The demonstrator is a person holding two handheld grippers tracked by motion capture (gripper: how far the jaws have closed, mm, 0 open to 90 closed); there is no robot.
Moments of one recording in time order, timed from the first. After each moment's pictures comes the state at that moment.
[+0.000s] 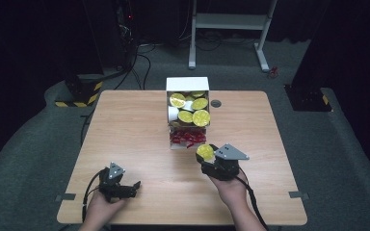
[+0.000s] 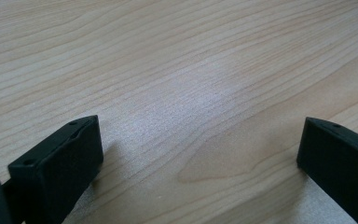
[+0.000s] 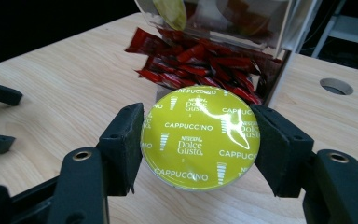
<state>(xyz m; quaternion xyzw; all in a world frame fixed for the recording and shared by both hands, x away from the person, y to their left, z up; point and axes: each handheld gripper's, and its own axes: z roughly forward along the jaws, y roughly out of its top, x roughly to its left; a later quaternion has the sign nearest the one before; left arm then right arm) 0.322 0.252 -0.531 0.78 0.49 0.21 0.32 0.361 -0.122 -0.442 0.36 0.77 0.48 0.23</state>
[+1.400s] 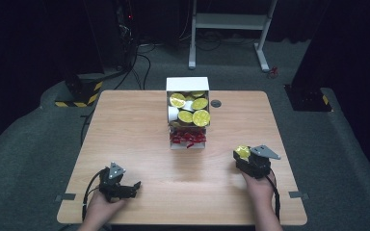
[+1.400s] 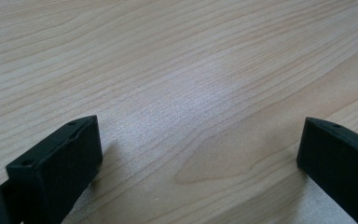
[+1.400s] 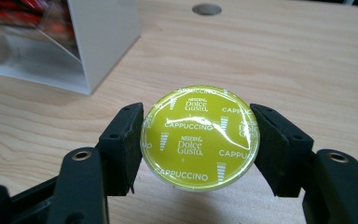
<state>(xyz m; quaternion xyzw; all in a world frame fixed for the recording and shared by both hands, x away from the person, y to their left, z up) 0.322 0.251 -0.531 0.79 0.48 0.20 0.33 0.394 -0.225 -0.496 0.50 0.72 0.40 0.27</state>
